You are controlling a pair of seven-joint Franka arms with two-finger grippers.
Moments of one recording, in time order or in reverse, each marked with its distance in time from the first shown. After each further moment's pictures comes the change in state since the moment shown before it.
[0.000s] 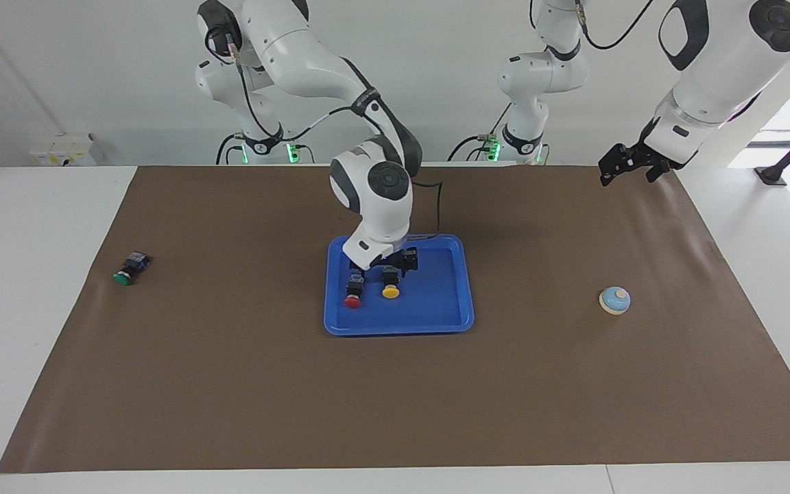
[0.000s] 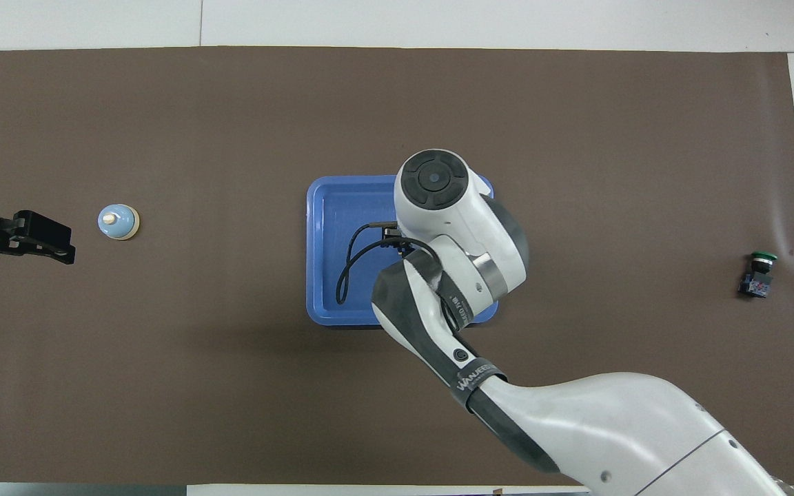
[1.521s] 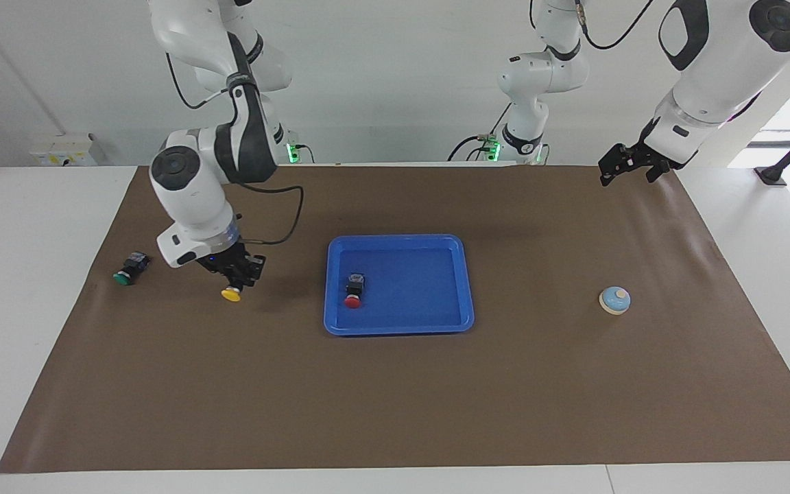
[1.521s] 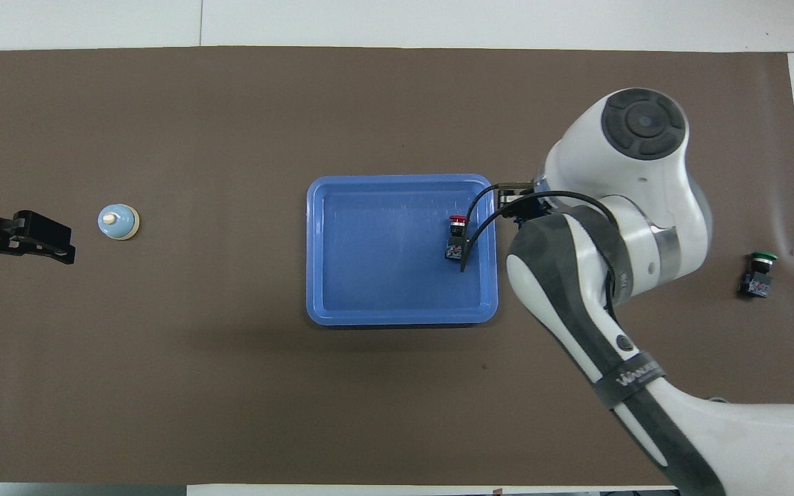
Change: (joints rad) left arm 0.000 0.000 0.000 0.000 0.000 0.000 0.000; right arm -0.181 -0.189 0.027 -0.085 0.001 -0.078 -0.169
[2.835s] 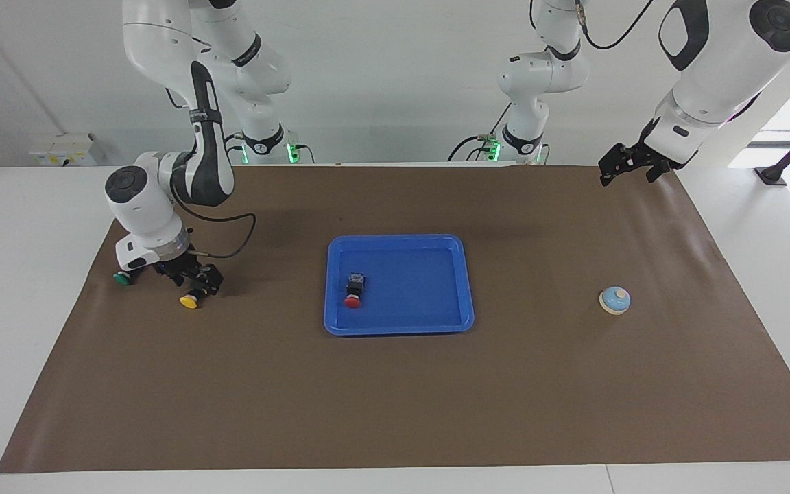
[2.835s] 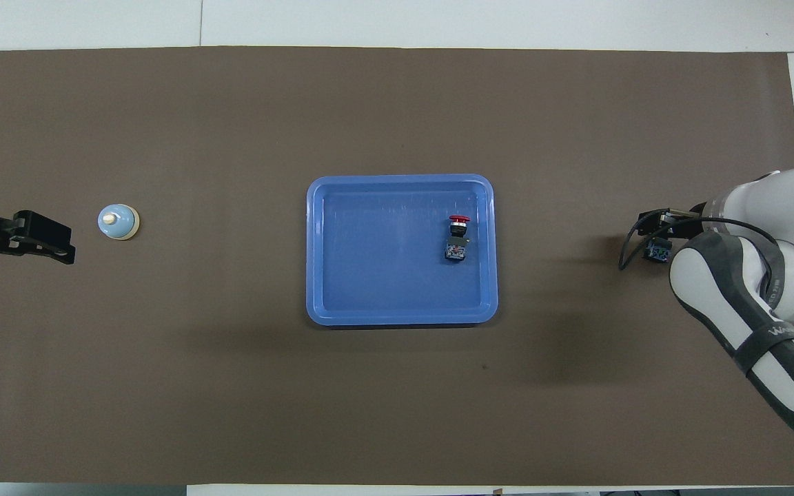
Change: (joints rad) left arm 0.000 0.000 0.000 0.000 0.000 0.000 0.000; right arm -0.487 -0.075 -0.014 -0.489 -0.004 0.504 -0.254
